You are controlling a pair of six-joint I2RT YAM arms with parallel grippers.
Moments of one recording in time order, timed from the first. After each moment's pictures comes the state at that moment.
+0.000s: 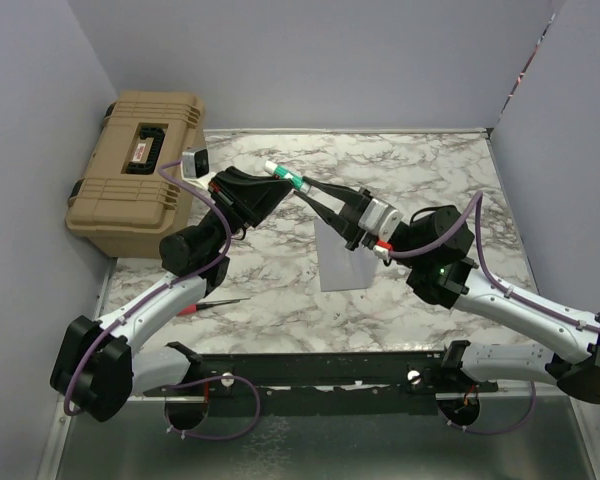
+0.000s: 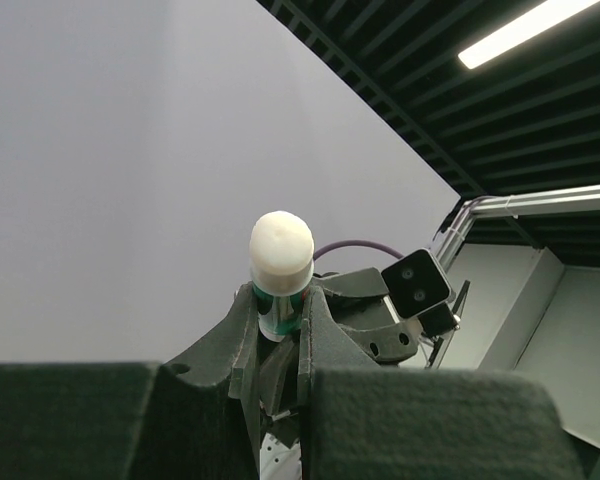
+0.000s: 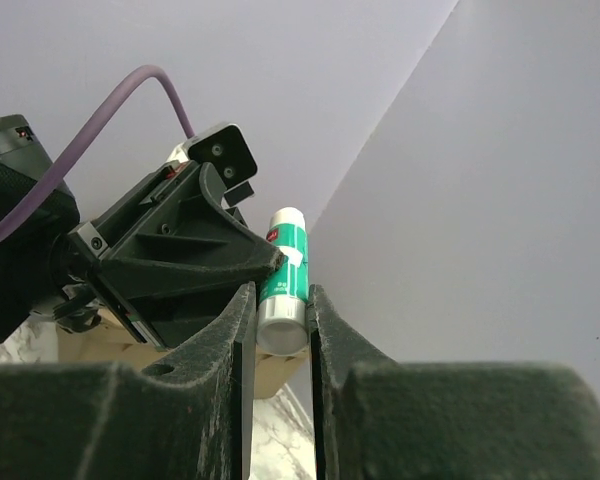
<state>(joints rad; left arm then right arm) -0.54 1.17 0.71 1.41 0.40 -1.43 1.02 1.12 1.06 0.55 -0.21 -0.58</state>
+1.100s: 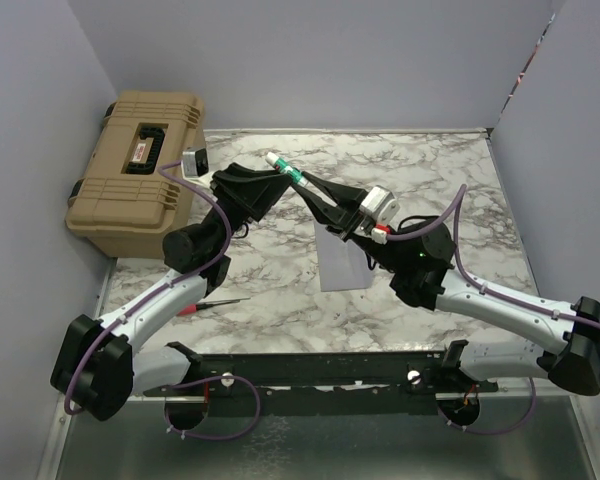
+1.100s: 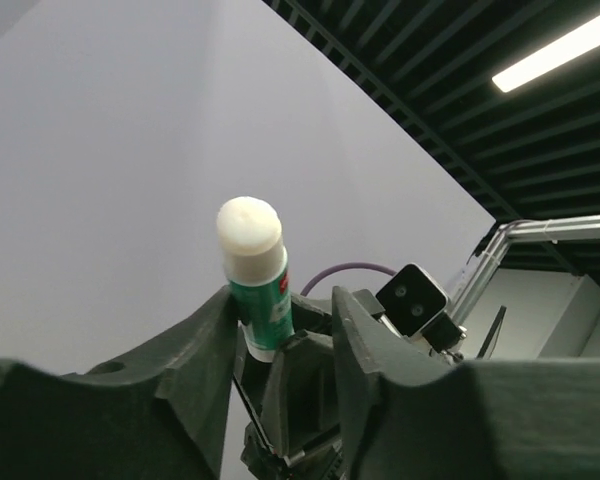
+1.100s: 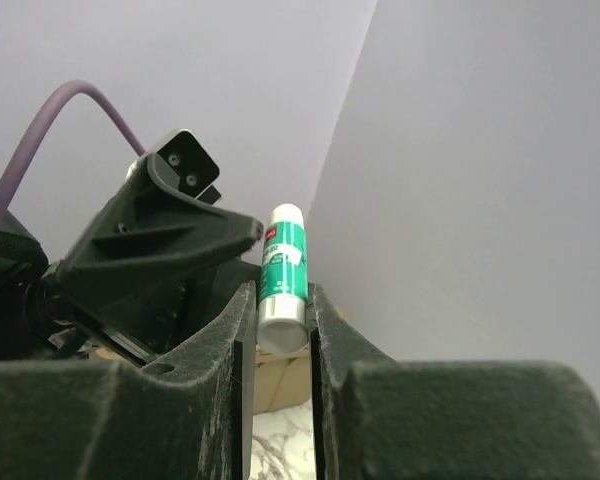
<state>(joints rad) -0.54 1.17 0.71 1.36 0.34 -1.37 1.02 1.19 0.97 0.81 -0.04 -0.41</state>
